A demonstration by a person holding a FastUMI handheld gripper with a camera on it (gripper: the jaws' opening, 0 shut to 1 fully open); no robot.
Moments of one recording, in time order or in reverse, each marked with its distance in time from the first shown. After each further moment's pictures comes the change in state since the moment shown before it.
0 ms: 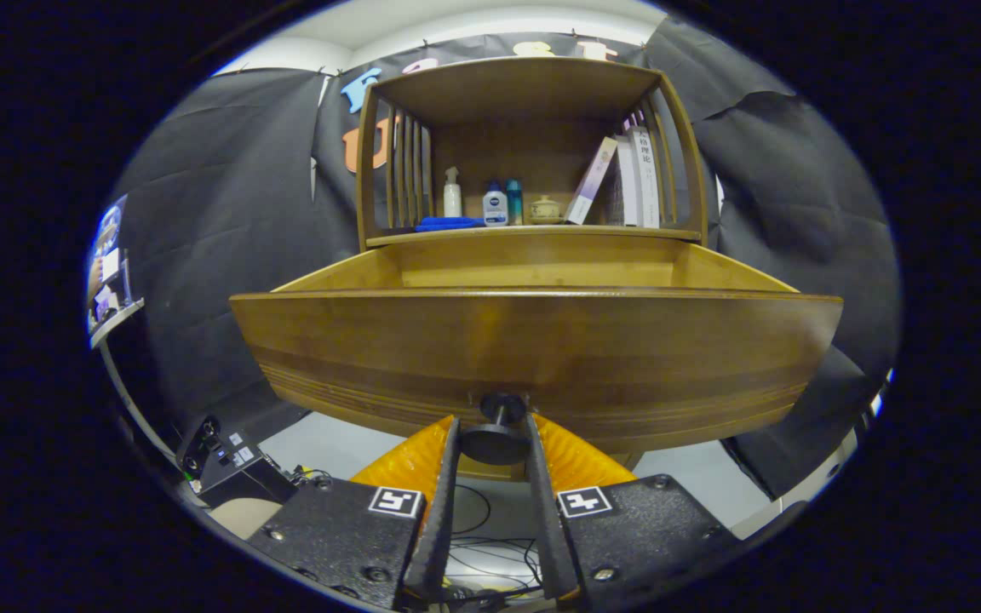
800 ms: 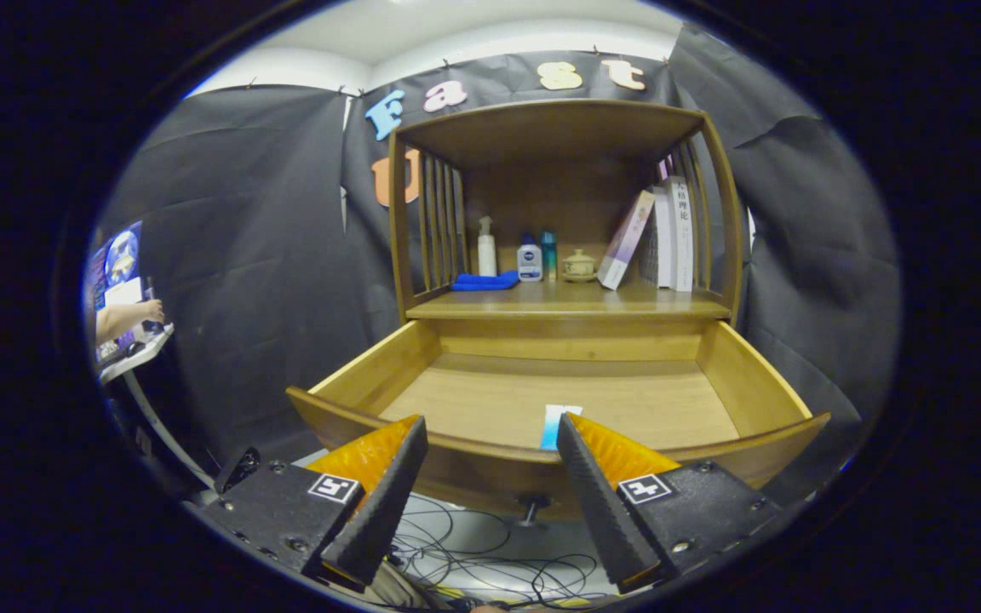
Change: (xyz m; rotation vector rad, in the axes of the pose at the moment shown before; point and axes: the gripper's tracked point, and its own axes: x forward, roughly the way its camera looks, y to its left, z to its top) arm -0.012 0.027 0.113 -0.018 -0.050 0.118
